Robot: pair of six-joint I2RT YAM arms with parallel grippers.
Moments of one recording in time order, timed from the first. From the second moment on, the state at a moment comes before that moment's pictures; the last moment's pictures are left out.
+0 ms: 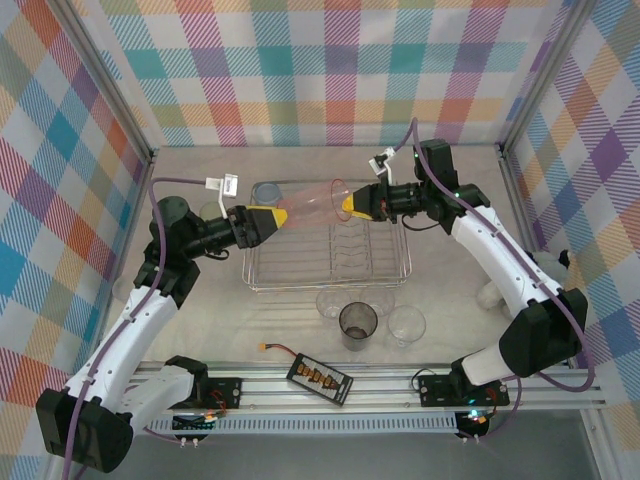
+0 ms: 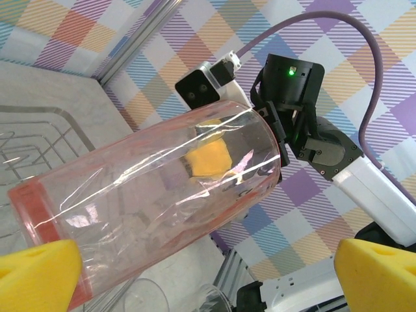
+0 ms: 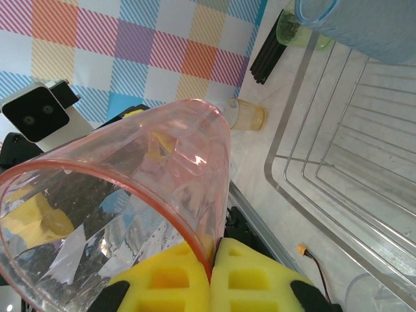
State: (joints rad) left arm -0.28 0.97 0.85 0.08 0.86 -0.77; right arm 0.38 1.45 1.35 -0.52 -1.04 0.70
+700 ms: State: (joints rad) left arm -0.28 1.00 0.87 0.01 0.87 -0.74; right arm 0.35 1.41 1.34 -0.44 -1.19 0.74
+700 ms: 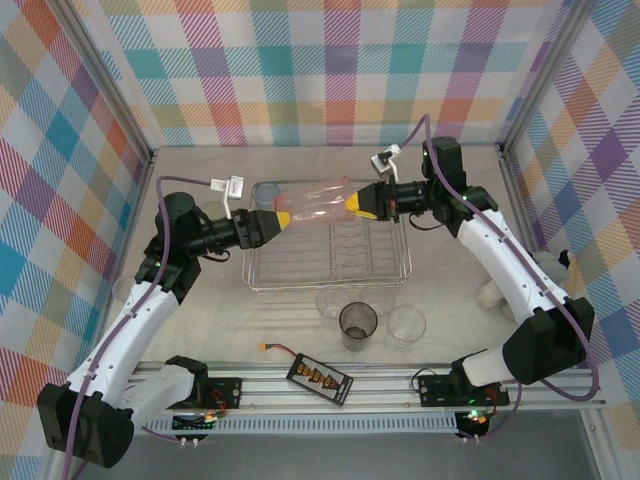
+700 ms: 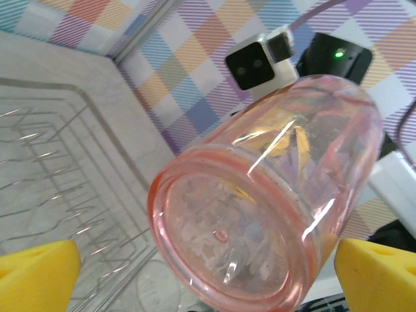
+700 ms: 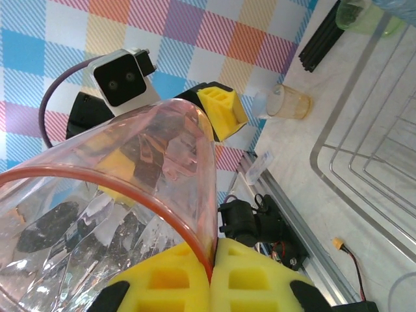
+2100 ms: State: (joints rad) left arm -0.30 1.12 1.07 -0.43 0.67 -0.58; right arm 0.41 1.58 1.42 -0.70 -0.83 0.65
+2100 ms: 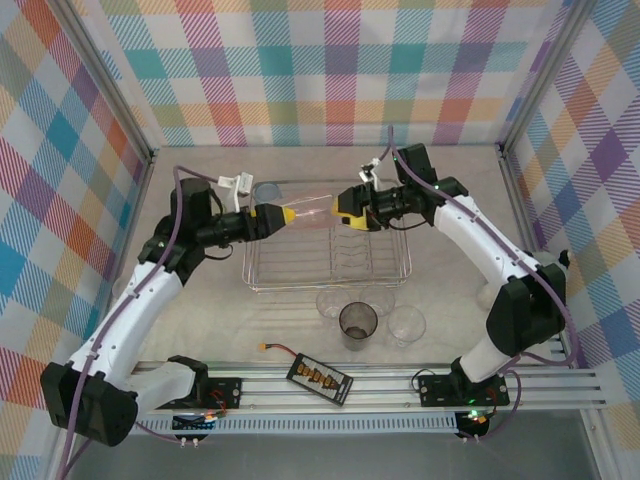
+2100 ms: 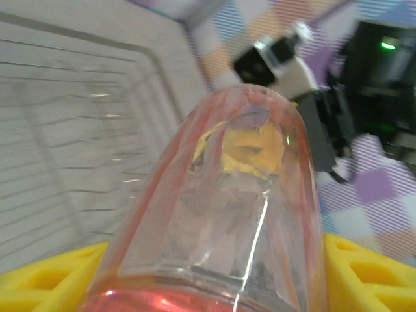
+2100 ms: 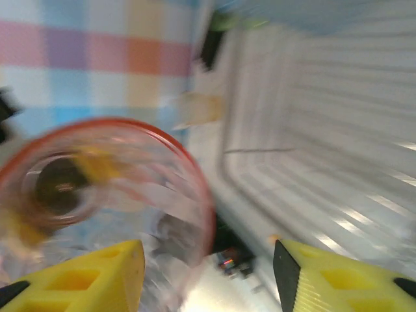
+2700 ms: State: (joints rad) left arm -0.38 1.53 1.51 -1.15 0.13 -0.39; right arm 0.38 1.38 1.25 -0.89 -0.27 0.53
